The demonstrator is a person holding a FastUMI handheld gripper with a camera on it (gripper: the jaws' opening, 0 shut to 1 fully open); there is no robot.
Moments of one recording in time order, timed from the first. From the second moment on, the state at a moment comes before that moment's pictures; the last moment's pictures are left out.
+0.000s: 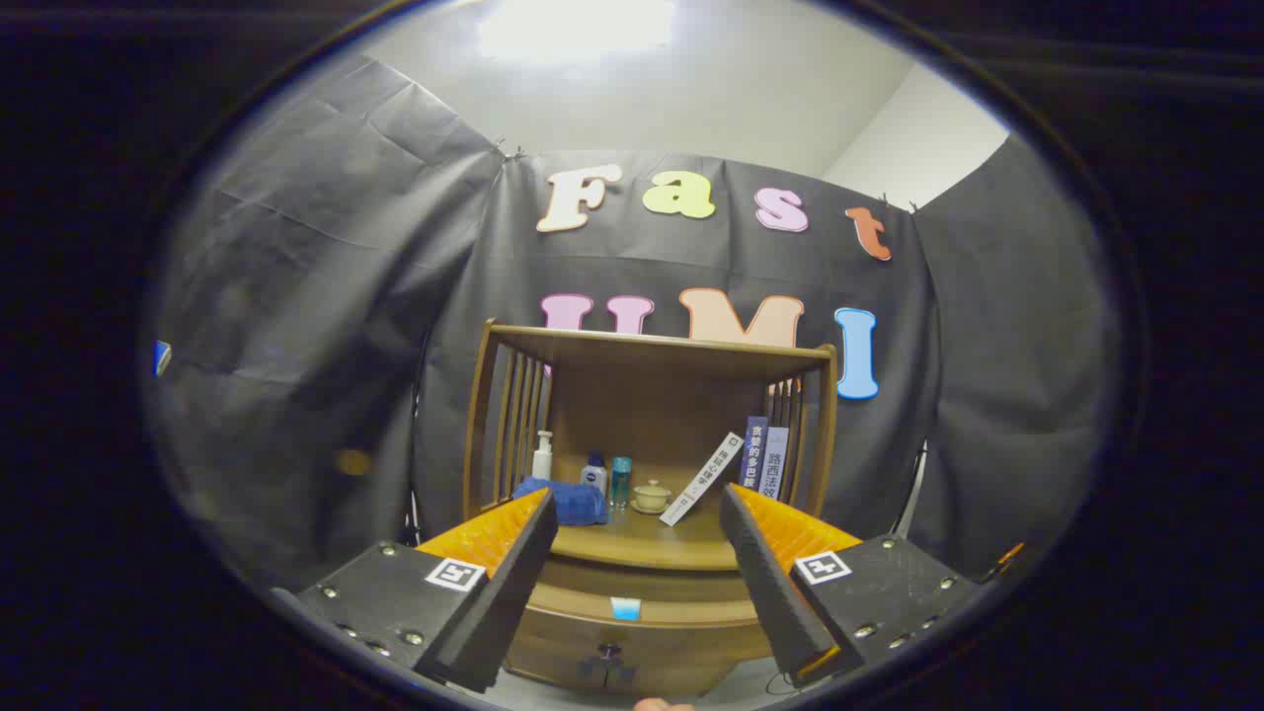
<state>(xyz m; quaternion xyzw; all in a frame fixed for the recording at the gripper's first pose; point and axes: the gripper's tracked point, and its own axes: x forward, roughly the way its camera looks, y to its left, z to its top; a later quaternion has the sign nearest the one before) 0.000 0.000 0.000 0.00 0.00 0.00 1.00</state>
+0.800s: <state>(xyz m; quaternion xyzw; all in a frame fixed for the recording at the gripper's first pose) 0.017 0.000 -0.026 0.00 0.03 0.00 1.00</state>
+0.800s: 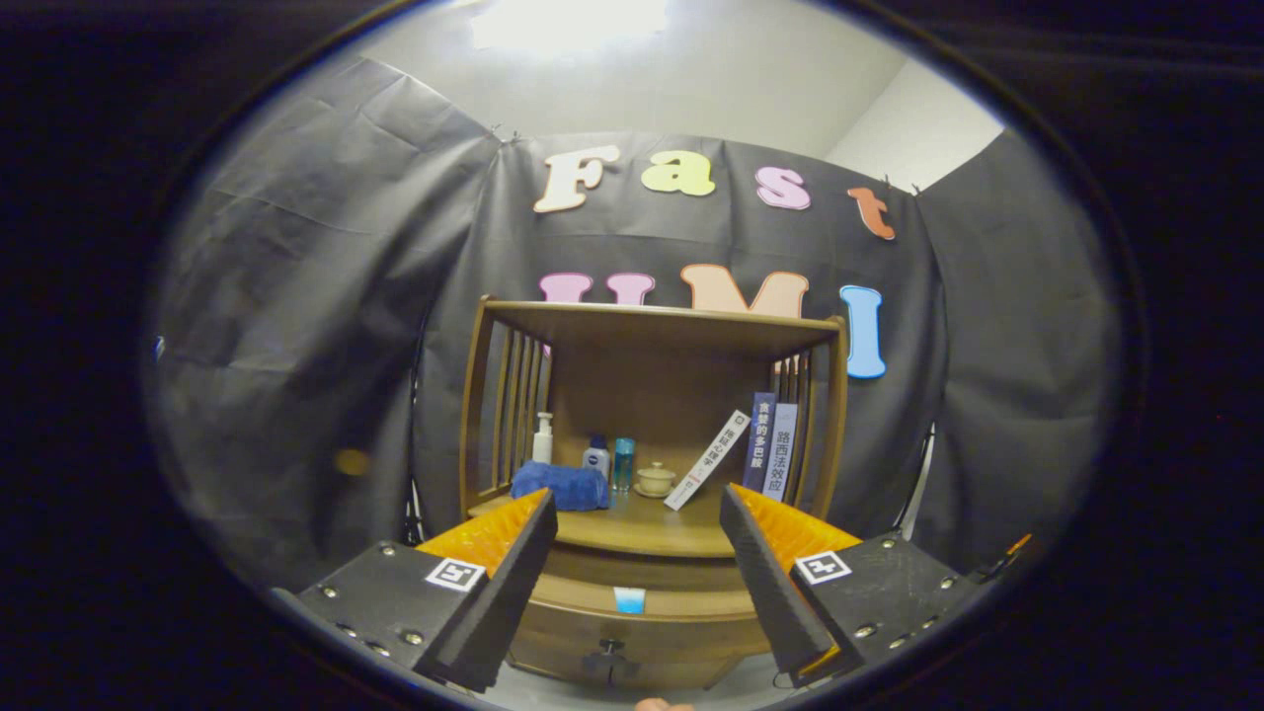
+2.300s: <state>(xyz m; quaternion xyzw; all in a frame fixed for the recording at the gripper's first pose) 0.098 0.005 -0.095 0.00 0.13 0.03 0.99</state>
